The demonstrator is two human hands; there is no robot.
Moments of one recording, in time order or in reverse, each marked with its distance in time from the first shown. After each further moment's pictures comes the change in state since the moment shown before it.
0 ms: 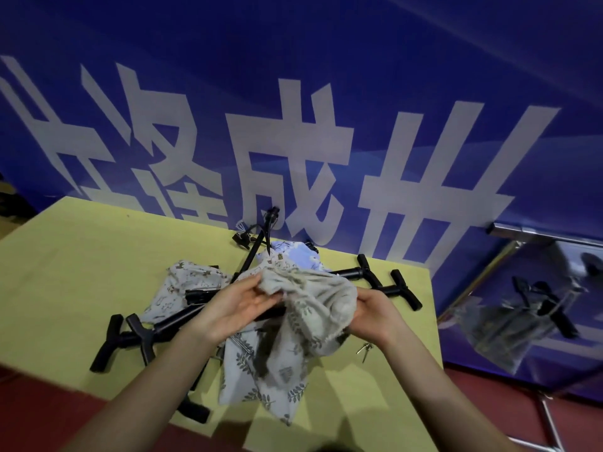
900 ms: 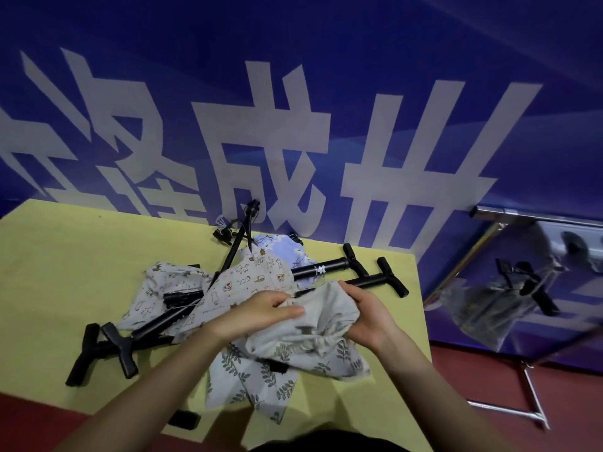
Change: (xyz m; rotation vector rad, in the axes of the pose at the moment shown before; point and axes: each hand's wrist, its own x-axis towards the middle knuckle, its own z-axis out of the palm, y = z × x) left_hand 0.029 -0.034 0.026 1.409 -0.199 0.141; right_hand 0.006 -0.004 -0.034 -0.111 0.096 -0.093
